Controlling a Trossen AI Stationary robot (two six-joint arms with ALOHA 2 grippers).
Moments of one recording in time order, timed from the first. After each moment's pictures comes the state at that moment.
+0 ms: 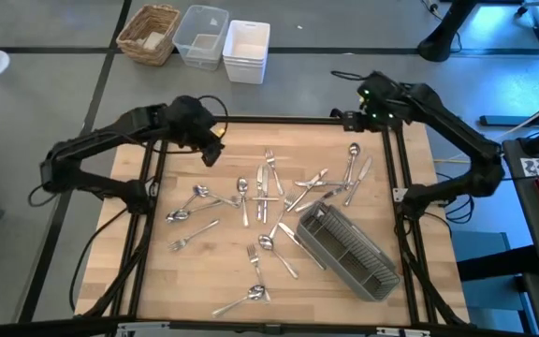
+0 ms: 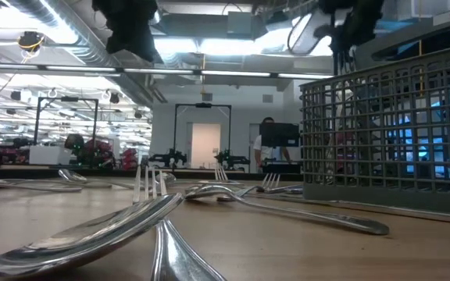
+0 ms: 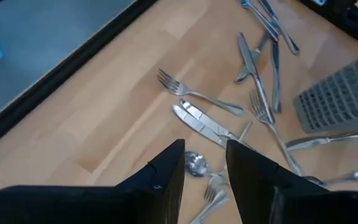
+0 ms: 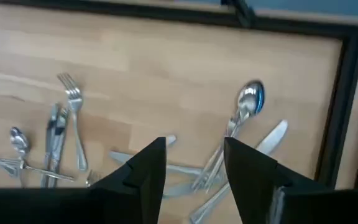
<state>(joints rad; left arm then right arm) 0.43 1.15 1.22 -0.89 0.01 -0.24 -0.71 1.35 1.49 -1.31 0.03 0.71</state>
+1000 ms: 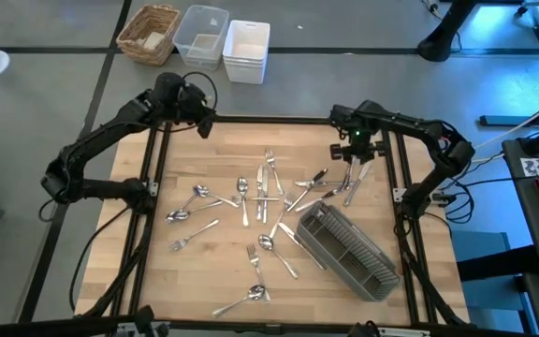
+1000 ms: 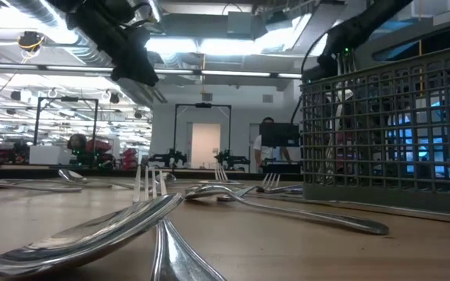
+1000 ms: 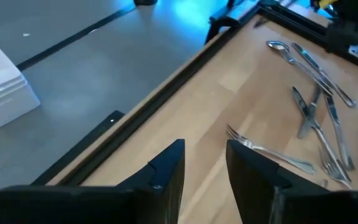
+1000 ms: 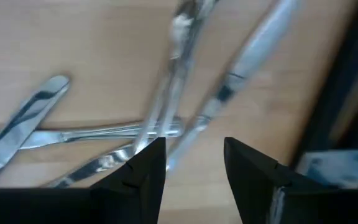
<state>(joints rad) 0.89 1.15 1.03 -0.53 0.27 0.06 -0.72 1.63 1.15 -1.23 -0.08 0.81</state>
